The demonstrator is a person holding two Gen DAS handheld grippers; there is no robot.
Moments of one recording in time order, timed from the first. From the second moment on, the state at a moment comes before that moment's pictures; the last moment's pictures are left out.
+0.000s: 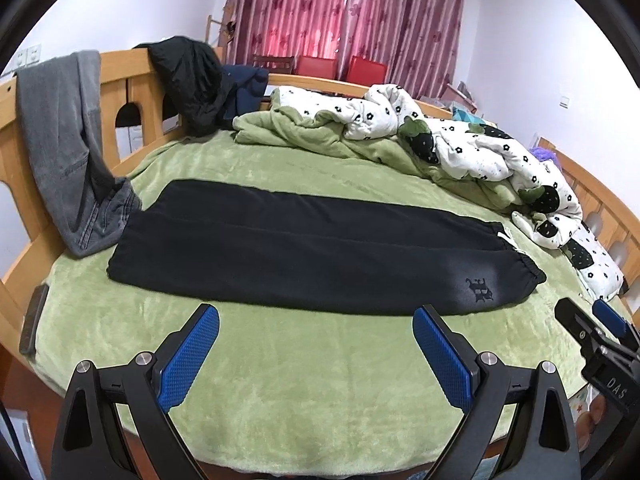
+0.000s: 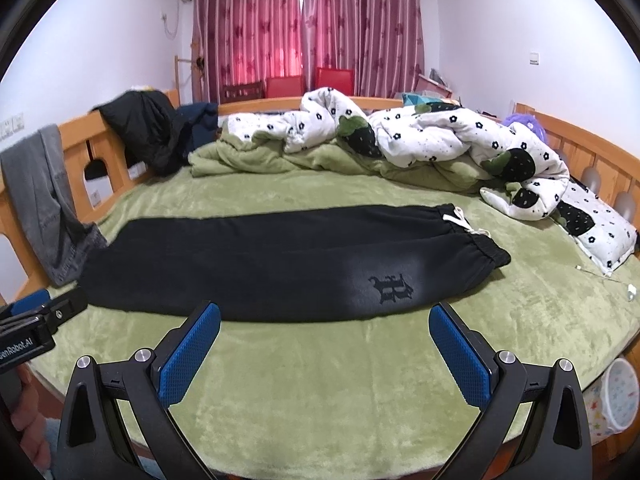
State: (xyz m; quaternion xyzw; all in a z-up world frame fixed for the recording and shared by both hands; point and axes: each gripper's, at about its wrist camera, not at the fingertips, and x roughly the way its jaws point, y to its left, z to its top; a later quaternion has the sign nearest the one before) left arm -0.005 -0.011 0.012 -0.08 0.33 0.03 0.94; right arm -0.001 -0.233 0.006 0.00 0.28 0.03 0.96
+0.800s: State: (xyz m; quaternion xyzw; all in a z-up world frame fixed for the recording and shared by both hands) left arm 0.089 0.135 -0.128 -0.20 0.40 0.08 0.89; right arm 0.142 -0.323 -0.118 0.02 0.37 -0.01 0.93
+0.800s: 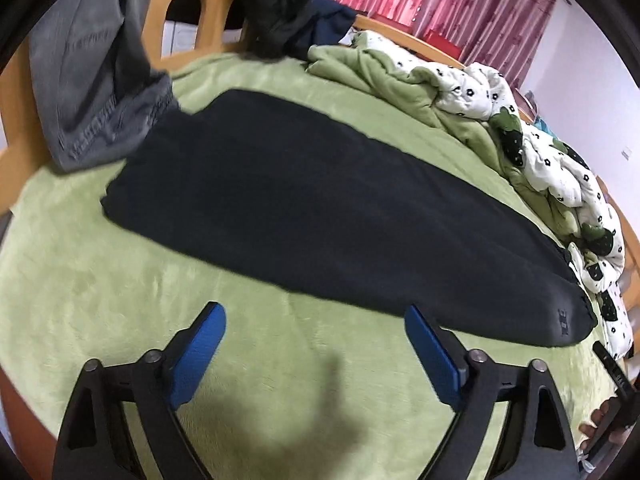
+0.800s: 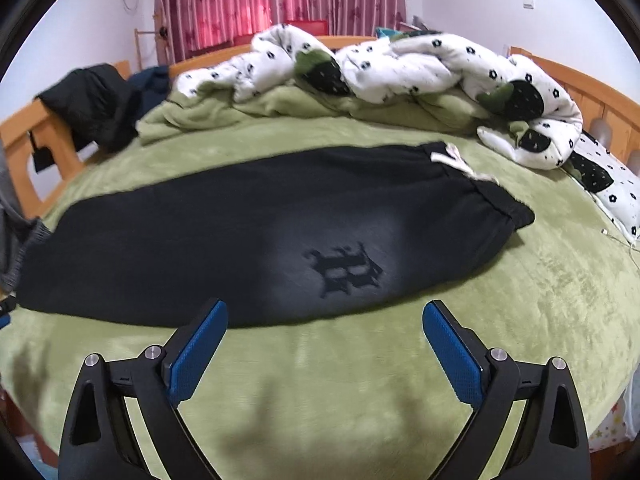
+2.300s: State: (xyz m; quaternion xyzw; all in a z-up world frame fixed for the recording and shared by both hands) left arm 0.300 0.182 -0.082 -0.28 0.28 0.06 0.92; right arm 0.372 -0.368 -0.090 0.17 0.32 0.00 0.93
